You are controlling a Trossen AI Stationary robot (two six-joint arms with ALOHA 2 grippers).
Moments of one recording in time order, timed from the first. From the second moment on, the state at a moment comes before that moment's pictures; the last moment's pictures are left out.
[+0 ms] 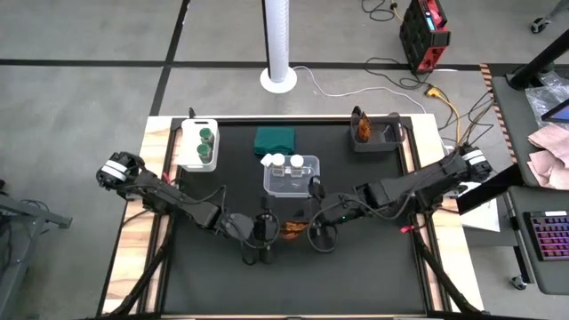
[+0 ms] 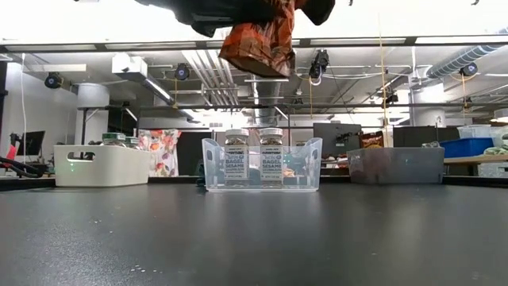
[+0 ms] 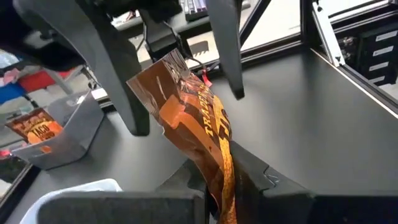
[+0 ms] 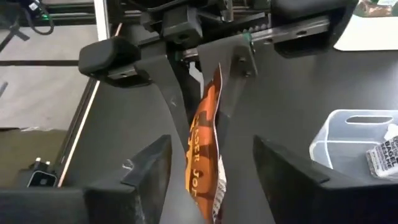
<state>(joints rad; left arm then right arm) -0.40 1.60 0.91 0.38 -0.44 0.16 0.30 1.56 1.29 -0.35 0.12 0.21</state>
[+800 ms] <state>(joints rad) -0.40 1.60 0.92 0.38 -0.43 0.16 0.30 1.56 1.29 -0.35 0.07 0.11</state>
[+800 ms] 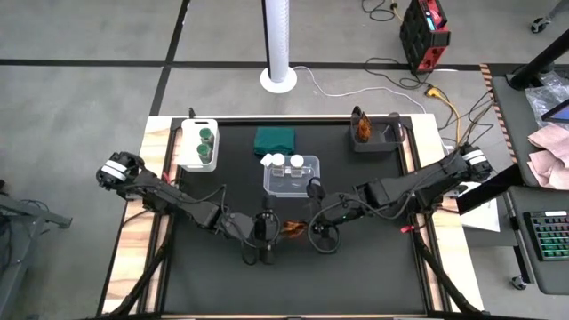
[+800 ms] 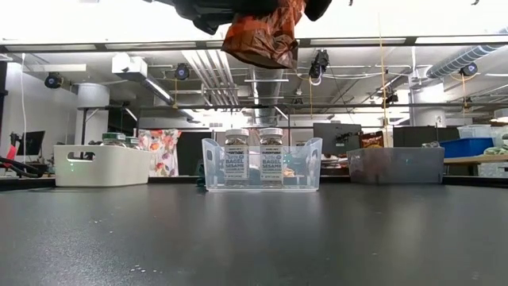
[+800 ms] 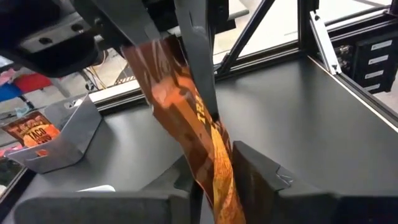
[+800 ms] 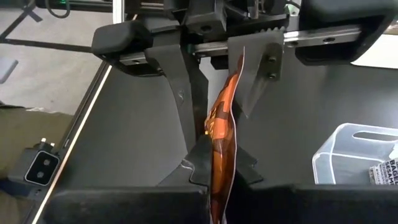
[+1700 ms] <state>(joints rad) -0.40 1.60 0.92 0.28 -0.43 0.07 0.30 1.53 1.29 -0.36 0.08 0.12</state>
